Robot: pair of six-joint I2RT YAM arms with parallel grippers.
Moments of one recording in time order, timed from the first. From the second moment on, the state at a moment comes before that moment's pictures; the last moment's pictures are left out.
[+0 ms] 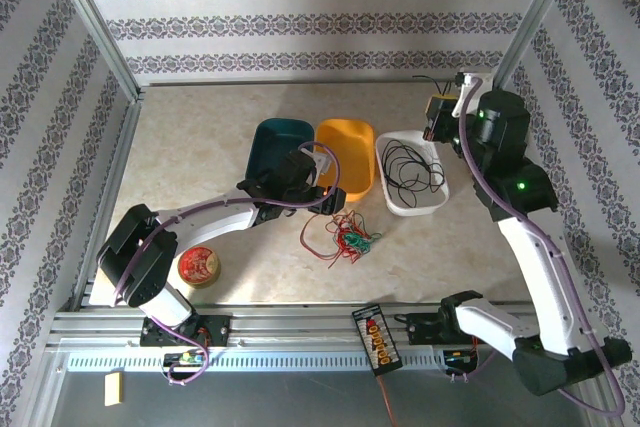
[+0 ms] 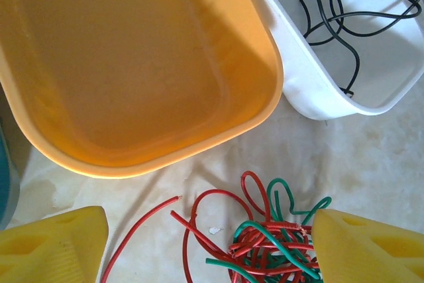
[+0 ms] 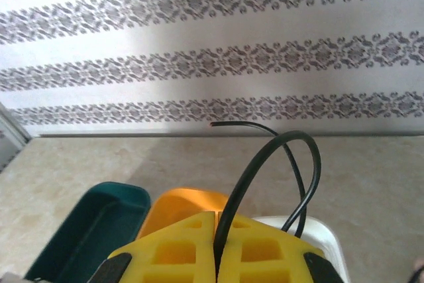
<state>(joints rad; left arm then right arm) -0.73 1.60 1.02 -0.16 0.11 -0.43 0.23 1.07 1.34 -0.56 0.01 0.21</state>
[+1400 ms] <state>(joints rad) -0.73 1.60 1.05 -0.21 0.01 -0.43 0.11 1.63 1.00 -0.41 -0.08 0.39</state>
